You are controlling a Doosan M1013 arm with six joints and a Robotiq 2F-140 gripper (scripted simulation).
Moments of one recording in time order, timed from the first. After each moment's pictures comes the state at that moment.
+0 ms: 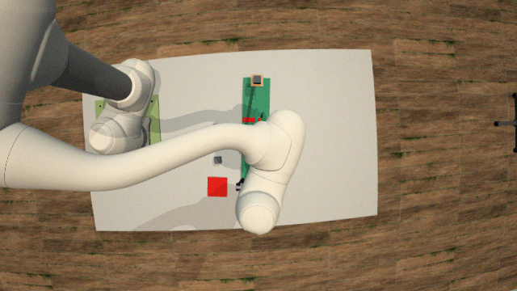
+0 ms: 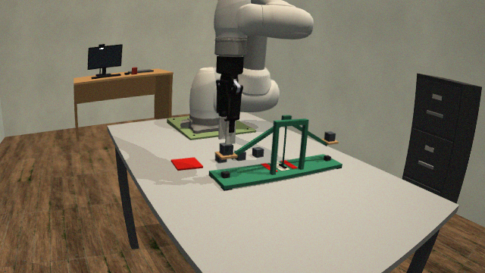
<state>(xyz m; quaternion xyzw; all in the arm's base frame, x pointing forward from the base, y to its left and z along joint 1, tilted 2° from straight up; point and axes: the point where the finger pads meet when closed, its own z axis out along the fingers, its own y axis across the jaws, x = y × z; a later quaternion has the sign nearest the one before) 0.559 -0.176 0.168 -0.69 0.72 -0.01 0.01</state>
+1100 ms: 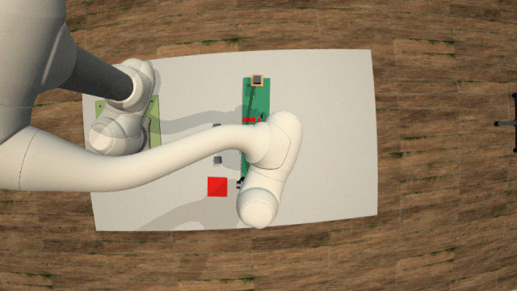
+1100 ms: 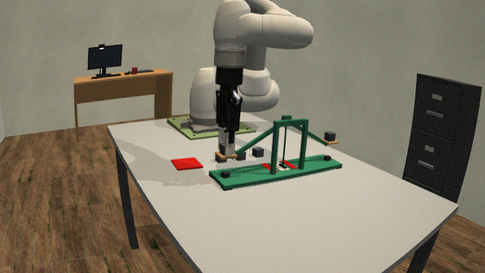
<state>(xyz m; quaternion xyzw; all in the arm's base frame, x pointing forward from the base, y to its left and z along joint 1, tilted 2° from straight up) 0.560 -0.176 0.136 -0.69 0.72 -0.01 0.01</state>
